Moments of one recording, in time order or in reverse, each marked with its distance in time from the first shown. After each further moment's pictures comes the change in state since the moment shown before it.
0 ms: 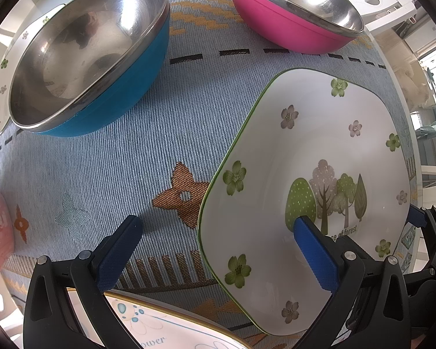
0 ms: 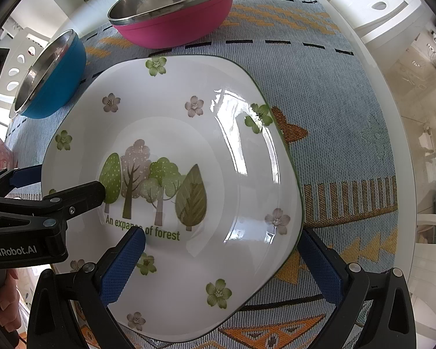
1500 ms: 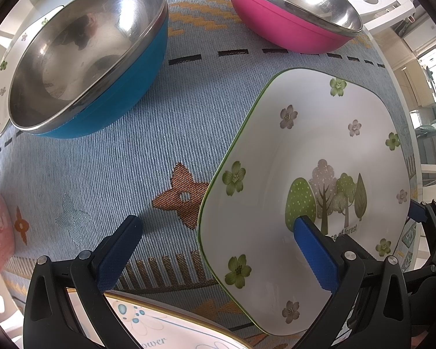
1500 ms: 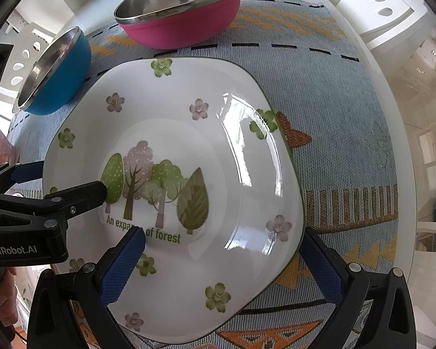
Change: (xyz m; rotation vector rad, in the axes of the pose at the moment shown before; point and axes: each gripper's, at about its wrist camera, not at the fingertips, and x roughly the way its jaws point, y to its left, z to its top) left arm 0.000 -0.001 0.000 -0.002 -0.003 0.001; right arm -0.001 0.004 0.001 -0.025 -0.007 0.006
